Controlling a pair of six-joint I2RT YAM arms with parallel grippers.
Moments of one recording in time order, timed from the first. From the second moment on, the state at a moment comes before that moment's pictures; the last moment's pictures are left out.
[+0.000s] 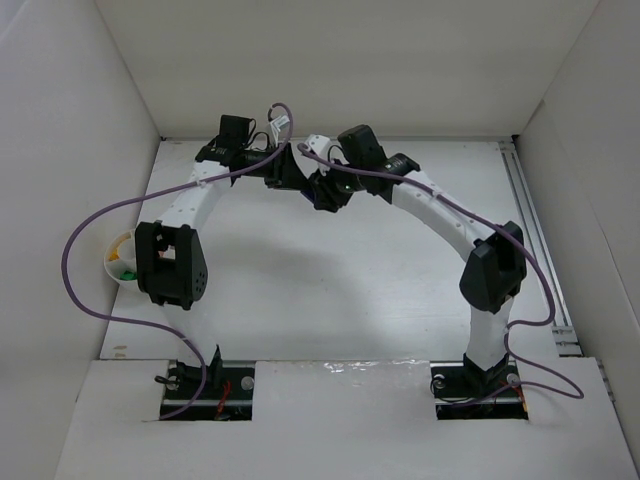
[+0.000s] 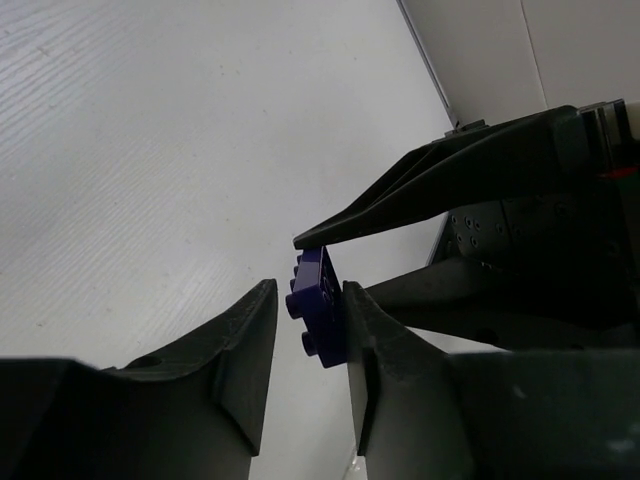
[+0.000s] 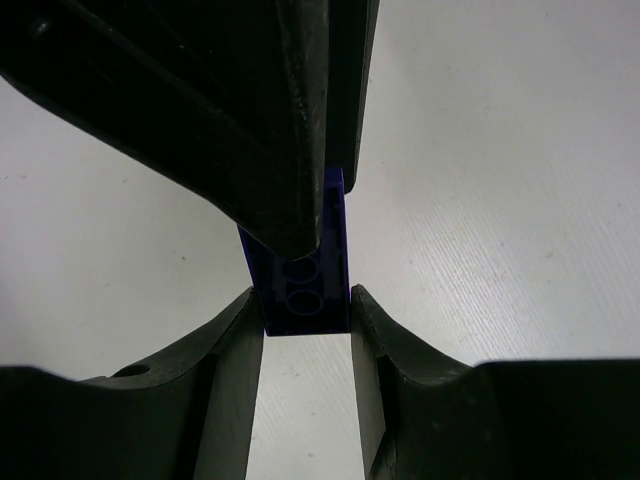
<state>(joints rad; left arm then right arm) -0.19 1.85 1.63 -0.56 1.03 -0.18 0.64 1.93 1.83 -0.62 -0.37 -0.26</state>
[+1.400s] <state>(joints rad) 0.18 1.55 1.62 -0.87 0.38 0.13 0.33 1.80 1.59 -0.43 -0.49 0.05</state>
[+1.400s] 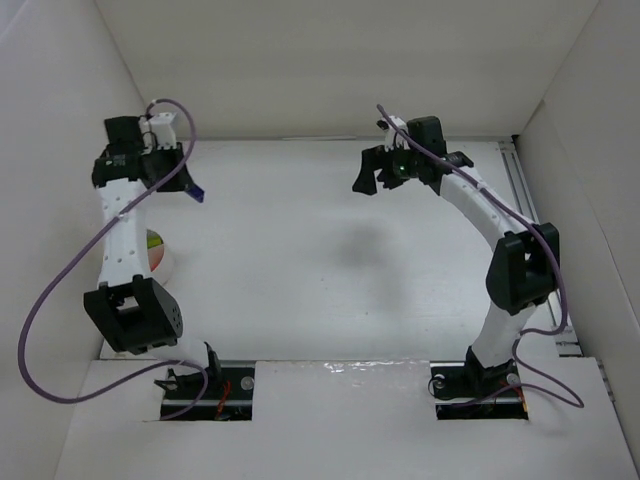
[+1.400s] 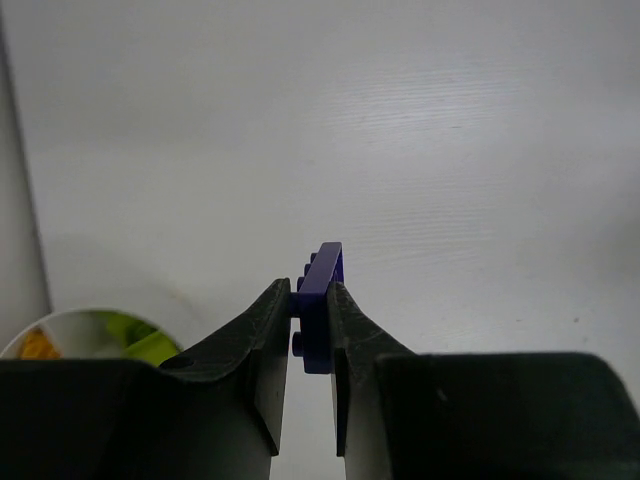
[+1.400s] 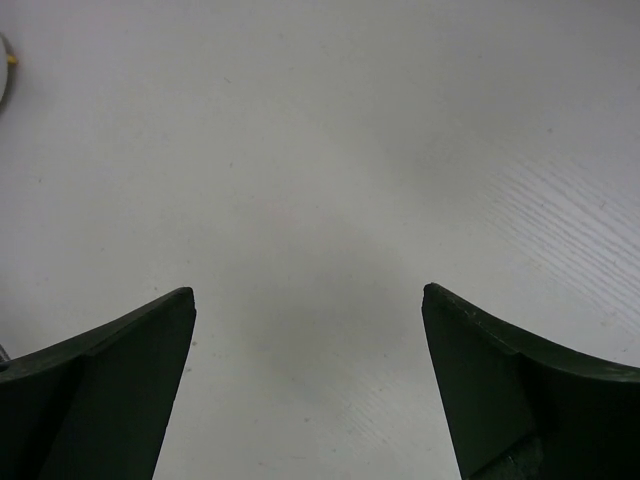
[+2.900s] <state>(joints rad) 0.56 1.47 1.54 -1.07 0.04 0.33 0.26 1.86 1.62 -0.28 -0.60 0.29</state>
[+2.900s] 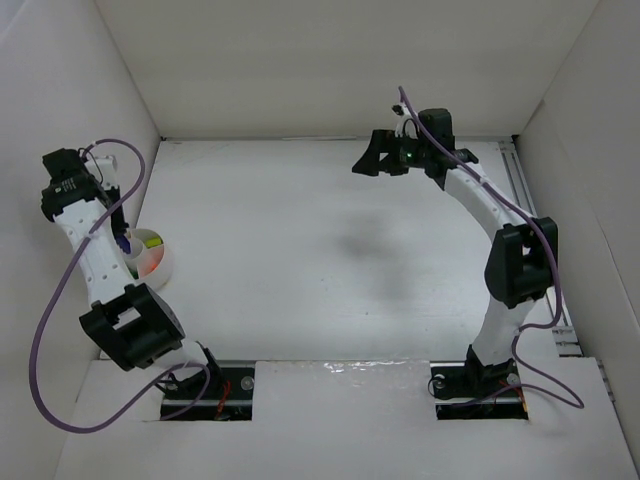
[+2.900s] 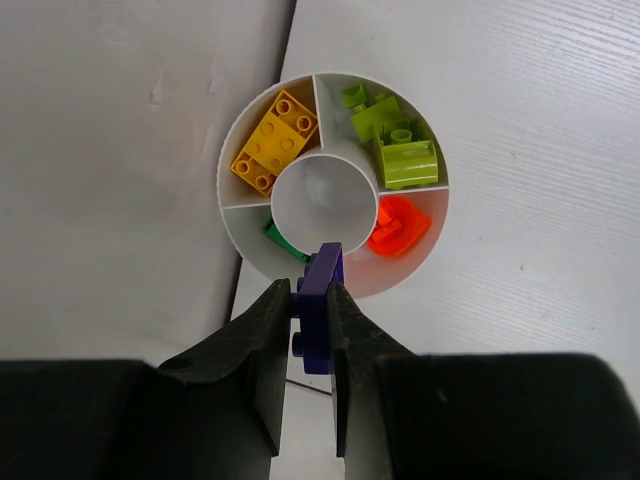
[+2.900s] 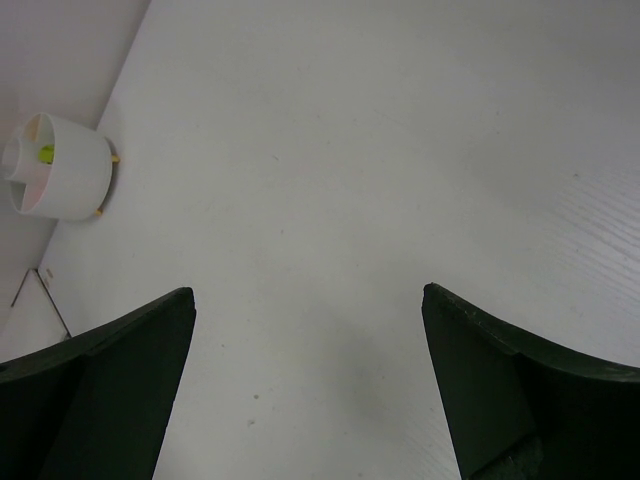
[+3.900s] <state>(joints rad) 0.53 1.59 1.54 -1.00 -0.04 0.33 0.26 1.90 1.63 -0.28 -0.61 0.30</state>
